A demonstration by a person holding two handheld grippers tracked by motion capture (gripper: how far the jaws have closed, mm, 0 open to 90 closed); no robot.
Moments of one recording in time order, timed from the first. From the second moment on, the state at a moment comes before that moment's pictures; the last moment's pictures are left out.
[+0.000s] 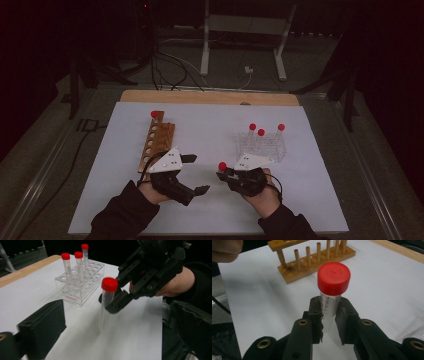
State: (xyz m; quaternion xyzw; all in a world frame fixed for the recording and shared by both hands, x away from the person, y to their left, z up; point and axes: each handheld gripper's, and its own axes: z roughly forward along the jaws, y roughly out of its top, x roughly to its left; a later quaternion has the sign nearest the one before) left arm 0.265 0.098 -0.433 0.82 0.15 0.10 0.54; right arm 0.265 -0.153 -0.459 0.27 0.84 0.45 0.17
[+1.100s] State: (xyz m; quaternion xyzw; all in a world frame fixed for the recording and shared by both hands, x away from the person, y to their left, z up) left arm 0.278 0.057 -0.443 0.83 0.13 0.14 0.52; right arm 0.263 -0.149 -0.461 0.26 0.84 0.45 0.15
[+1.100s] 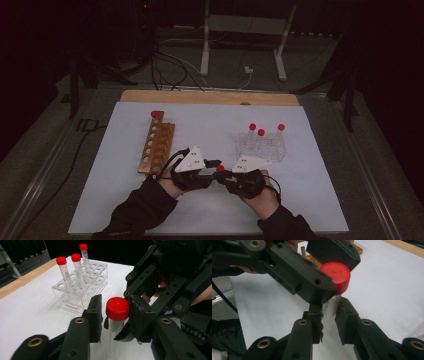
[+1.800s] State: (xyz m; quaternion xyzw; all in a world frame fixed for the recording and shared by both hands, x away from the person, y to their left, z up) left arm 0.286 0.065 -0.433 0.83 0.13 0.15 0.51; right arm 0.266 -0.159 -0.458 0.27 0.82 0.47 0.16
